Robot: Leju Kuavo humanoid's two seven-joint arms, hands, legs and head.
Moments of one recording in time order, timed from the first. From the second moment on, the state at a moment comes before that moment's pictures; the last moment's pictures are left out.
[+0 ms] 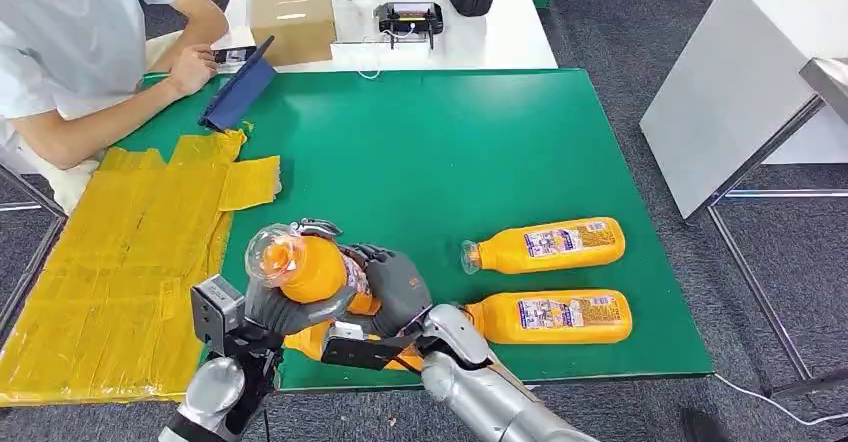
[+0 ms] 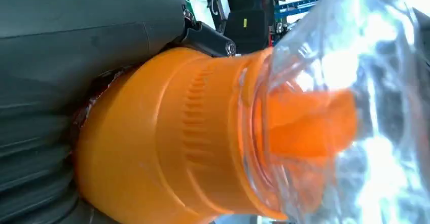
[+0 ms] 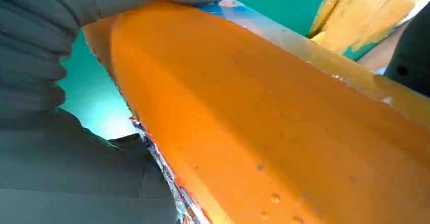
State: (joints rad) left arm -0.13 -0.01 -0.45 -1.52 0.02 0.06 -0.38; right arm -0.42 0.23 0.79 -0.79 0.67 -0.40 -0.34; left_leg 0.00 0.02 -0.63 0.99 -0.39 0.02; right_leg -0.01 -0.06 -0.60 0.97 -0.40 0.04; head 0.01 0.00
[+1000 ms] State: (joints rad) left arm -0.28 0.00 -0.41 -1.53 -0.72 0.60 -0.26; right arm -0.25 0.17 0.74 -1.13 0.59 -0.51 -0.33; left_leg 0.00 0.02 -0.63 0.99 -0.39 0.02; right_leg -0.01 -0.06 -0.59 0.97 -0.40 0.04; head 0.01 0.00
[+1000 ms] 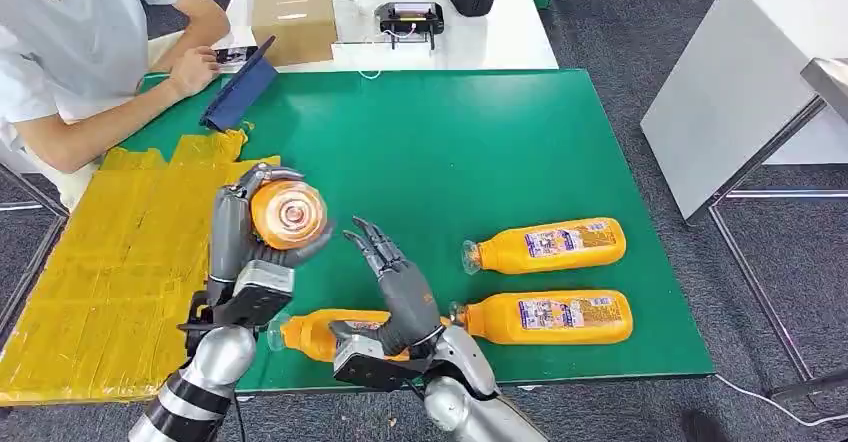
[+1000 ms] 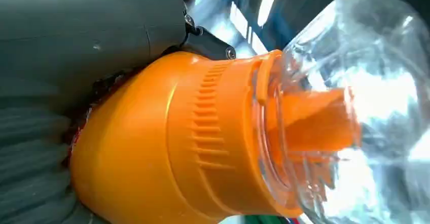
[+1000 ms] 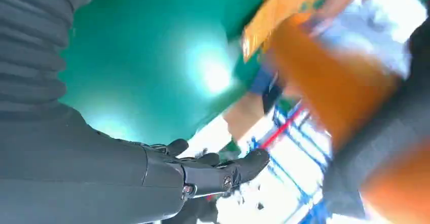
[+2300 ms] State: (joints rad) left arm -0.85 0.15 -0.58 -0.55 -1.55 0.22 0.38; right arm -0.22 0.08 0.87 -1.49 0.99 -0.34 -0.12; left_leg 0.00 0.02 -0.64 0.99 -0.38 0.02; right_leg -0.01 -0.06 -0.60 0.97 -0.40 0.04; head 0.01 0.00
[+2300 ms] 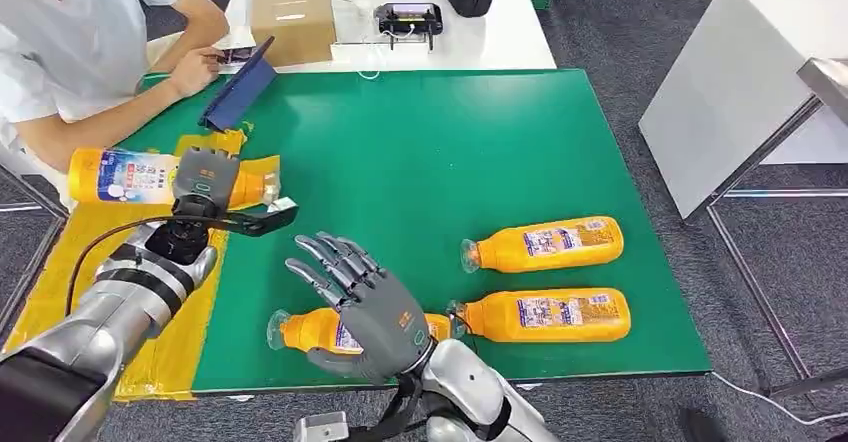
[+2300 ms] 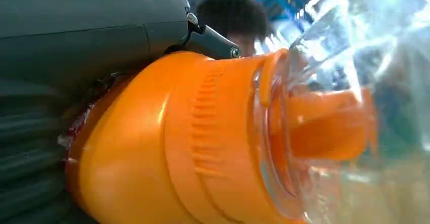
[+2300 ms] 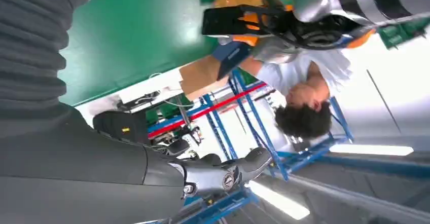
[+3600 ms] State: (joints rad) left arm -0.73 0.06 -0.16 -0.42 -1.15 0.24 0.03; right arm -0.29 0.11 0.90 -1.25 1.08 -0.29 0.04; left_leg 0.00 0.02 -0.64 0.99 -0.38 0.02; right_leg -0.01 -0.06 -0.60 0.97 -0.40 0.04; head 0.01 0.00
